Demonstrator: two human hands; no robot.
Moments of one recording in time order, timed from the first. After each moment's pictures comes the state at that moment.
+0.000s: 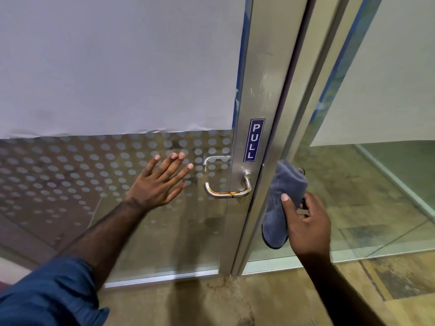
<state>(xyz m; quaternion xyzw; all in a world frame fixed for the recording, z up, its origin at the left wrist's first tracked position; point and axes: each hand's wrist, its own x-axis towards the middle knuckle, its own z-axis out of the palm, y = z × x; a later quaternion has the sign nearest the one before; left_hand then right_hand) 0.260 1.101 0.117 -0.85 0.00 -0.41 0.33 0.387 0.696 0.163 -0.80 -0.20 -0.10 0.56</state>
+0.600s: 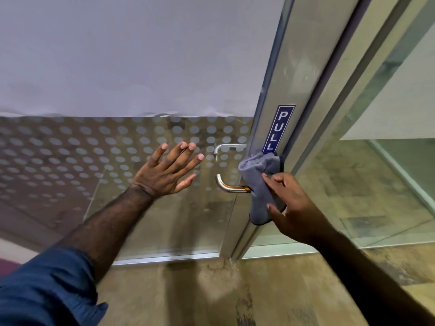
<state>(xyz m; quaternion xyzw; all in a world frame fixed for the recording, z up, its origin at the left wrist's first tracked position) 0.278 1.122 0.092 -0.80 0.04 -0.47 0.37 0.433 0.742 0.151 -0.77 -0.56 -0.07 0.31</state>
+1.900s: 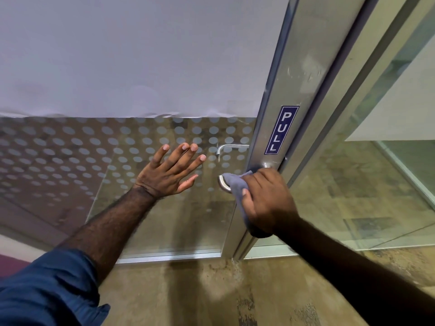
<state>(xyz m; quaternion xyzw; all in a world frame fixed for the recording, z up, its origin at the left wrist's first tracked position) 0.276 1.120 0.098 -0.79 0.03 -0.46 0.40 0.415 0.806 0.134 -0.72 -0.60 -0.29 0.17</state>
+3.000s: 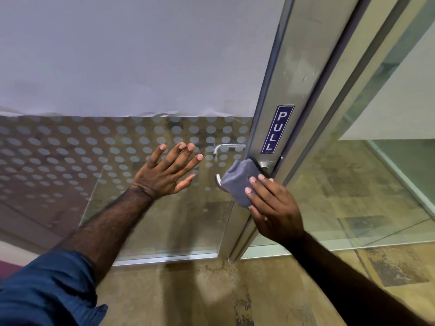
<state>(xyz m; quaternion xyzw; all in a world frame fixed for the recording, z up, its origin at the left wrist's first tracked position) 0.276 1.119 0.098 -0.79 0.03 -0.47 0.39 0.430 0.764 0.094 -0.70 -0.60 -0.31 0.22</state>
